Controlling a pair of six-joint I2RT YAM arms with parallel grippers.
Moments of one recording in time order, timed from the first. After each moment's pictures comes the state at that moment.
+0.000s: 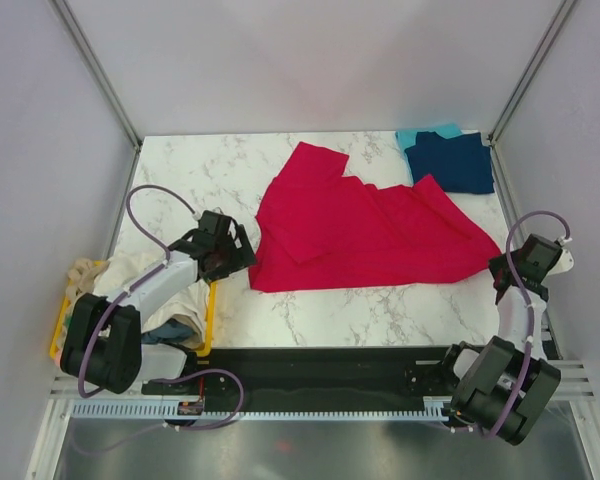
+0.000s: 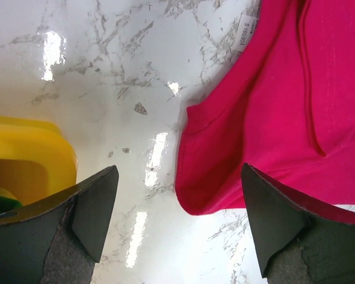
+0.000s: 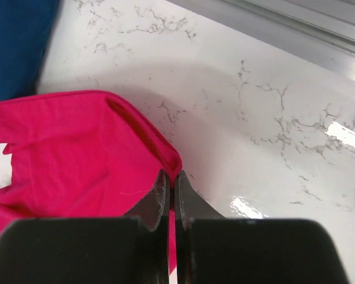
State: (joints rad) left arm -0.32 1.31 0.73 -0.42 -0.05 -0.67; right arm -0.58 1.05 0.53 -0.18 -0.02 0.69
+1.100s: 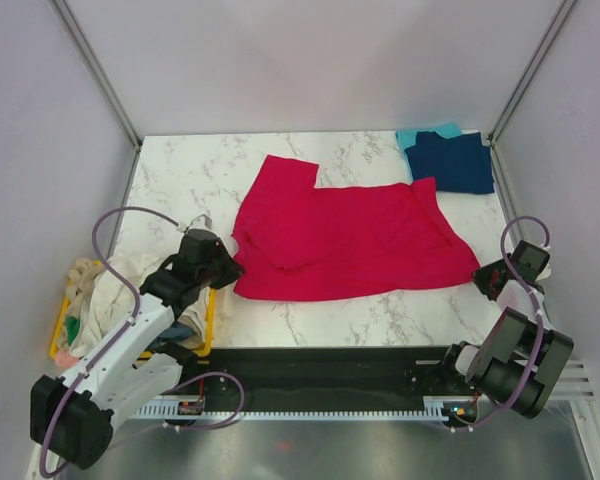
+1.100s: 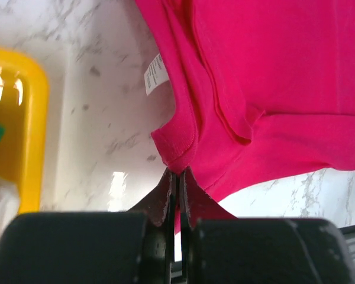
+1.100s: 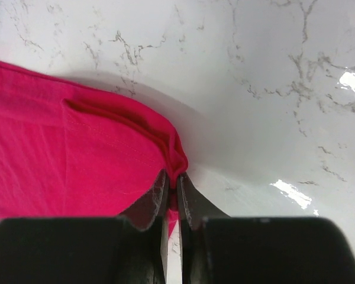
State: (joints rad) left arm -0.42 0.93 0.64 -0.46 -0.05 -0.78; right arm -0.58 1.19 0.47 -0.18 -0.14 0.67
